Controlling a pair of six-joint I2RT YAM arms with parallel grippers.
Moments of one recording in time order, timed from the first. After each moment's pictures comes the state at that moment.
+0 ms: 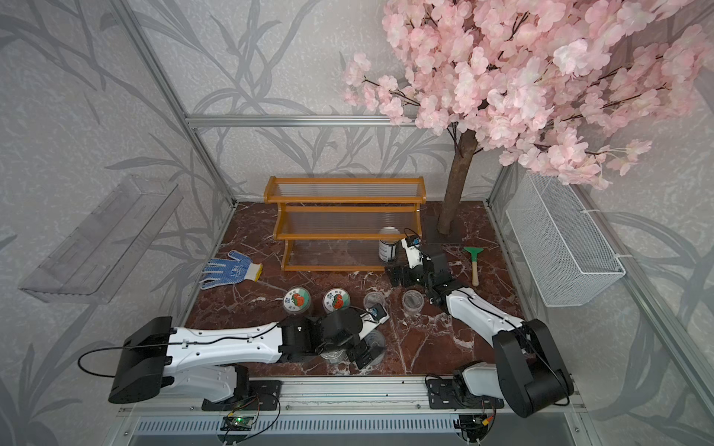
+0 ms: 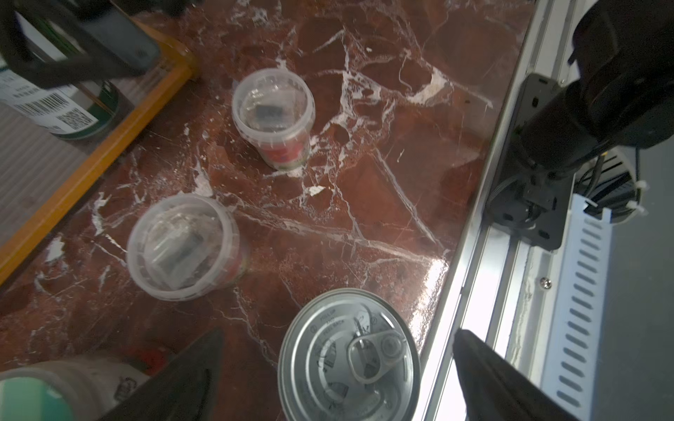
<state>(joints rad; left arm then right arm) -1.25 1.33 0.85 -0.24 -0.12 -0.17 0.36 1.37 0.63 0.16 -0.23 0.15</state>
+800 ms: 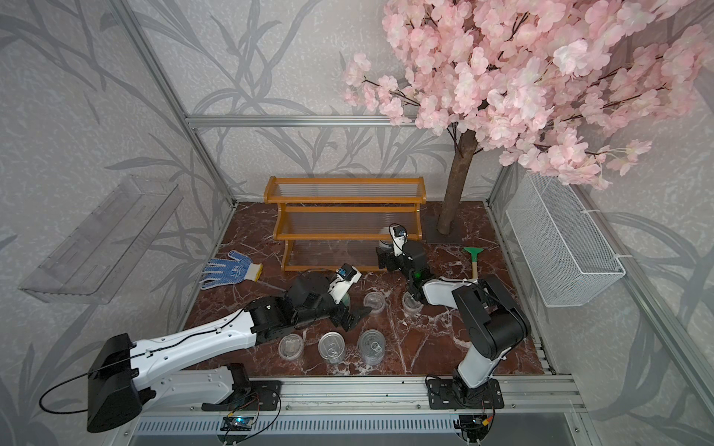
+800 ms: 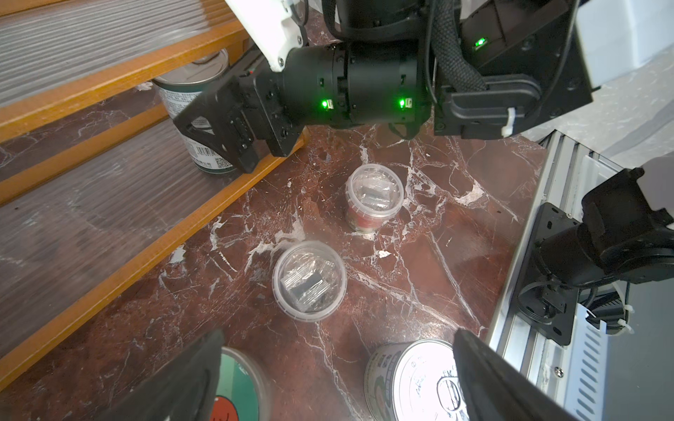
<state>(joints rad) -0.99 1.18 0.80 -0.19 0.02 -0.19 0.43 1.69 0.71 0.63 0.03 0.11</state>
